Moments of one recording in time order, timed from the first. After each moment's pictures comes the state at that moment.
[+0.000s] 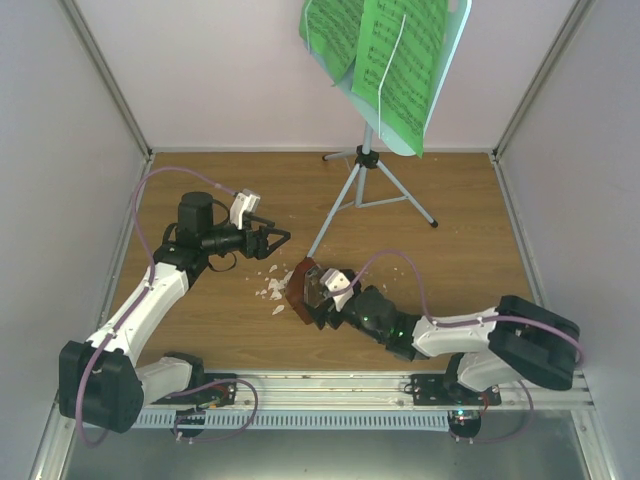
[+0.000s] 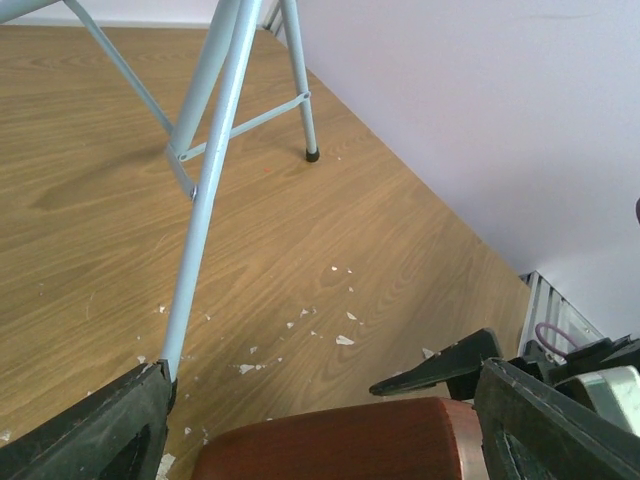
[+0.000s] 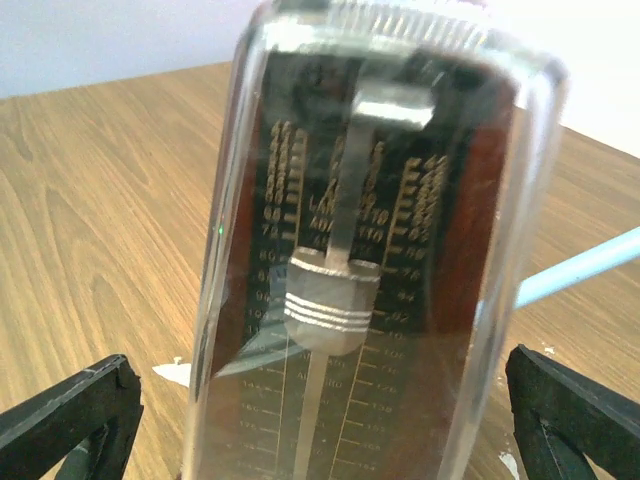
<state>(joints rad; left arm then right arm) -0.21 1.15 0.82 -0.17 0.83 -0.17 1.12 1.39 0.36 0.76 0.25 -0.04</state>
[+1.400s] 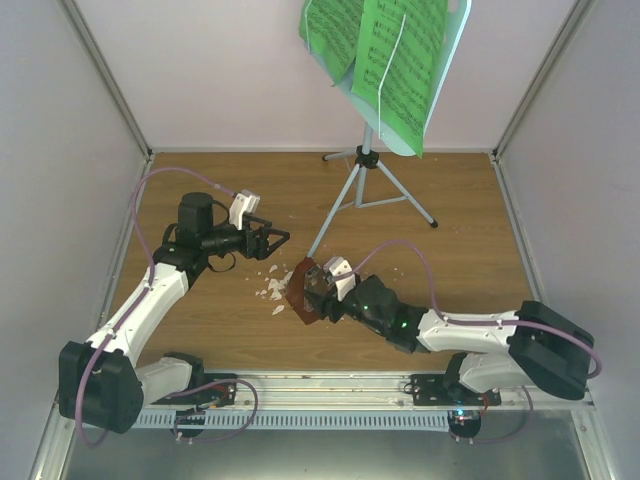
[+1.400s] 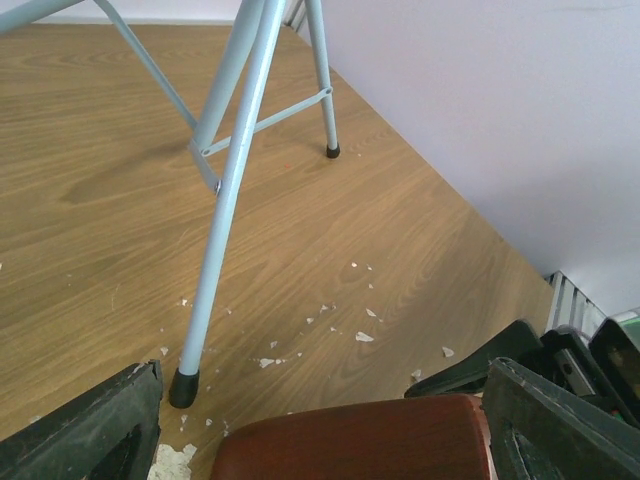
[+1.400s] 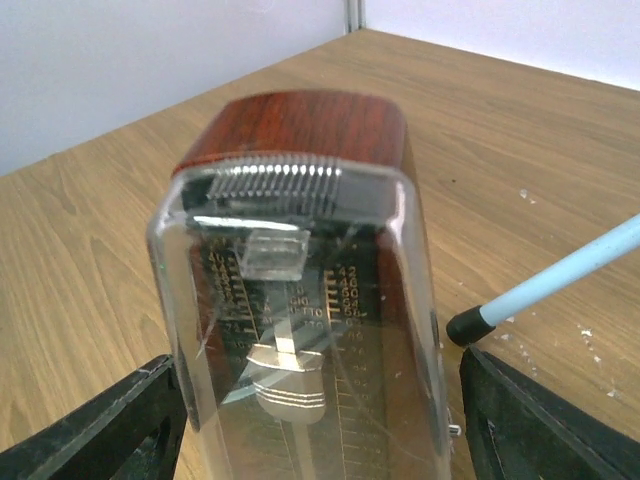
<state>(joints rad) -0.21 1.15 0.82 -0.19 0.78 -0.15 1.07 1.27 0.44 0.55 0.17 0.15</state>
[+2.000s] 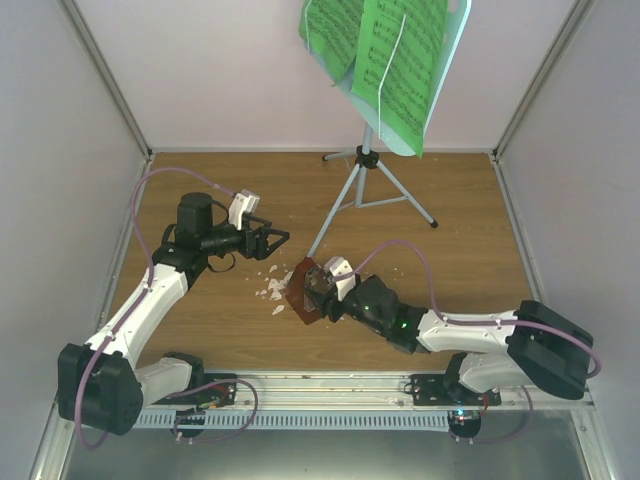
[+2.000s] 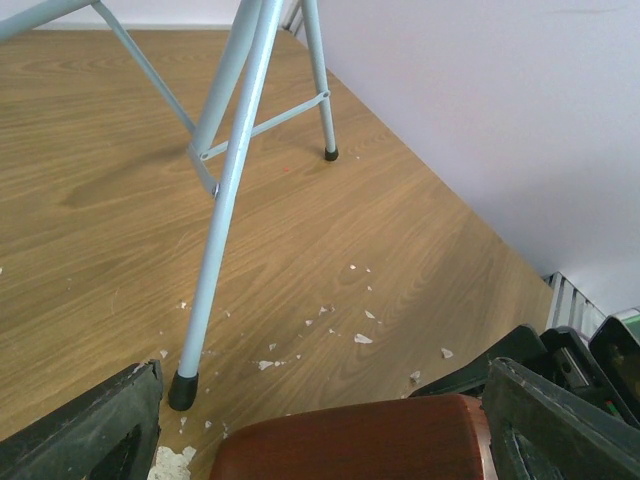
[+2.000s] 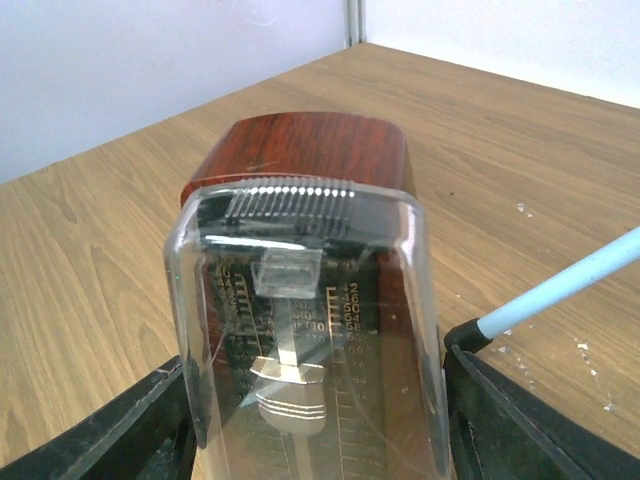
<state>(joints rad) -0.21 1.14 0.82 -0.19 0.78 -0.15 1.07 1.29 0.44 0.58 0.17 0.13</state>
